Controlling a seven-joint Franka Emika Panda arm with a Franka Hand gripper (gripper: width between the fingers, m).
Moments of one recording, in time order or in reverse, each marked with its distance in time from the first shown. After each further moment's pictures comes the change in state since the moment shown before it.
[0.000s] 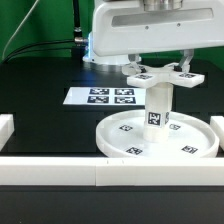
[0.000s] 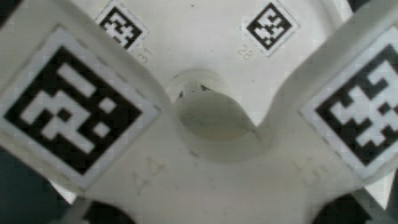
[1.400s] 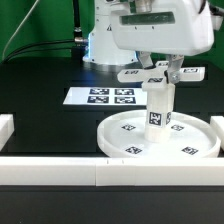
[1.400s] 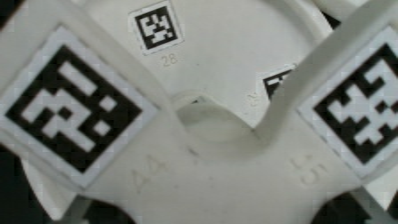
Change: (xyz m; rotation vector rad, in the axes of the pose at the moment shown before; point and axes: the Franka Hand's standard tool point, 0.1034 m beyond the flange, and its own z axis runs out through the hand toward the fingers) arm -0.001 0.001 0.000 0.129 -0.023 1.218
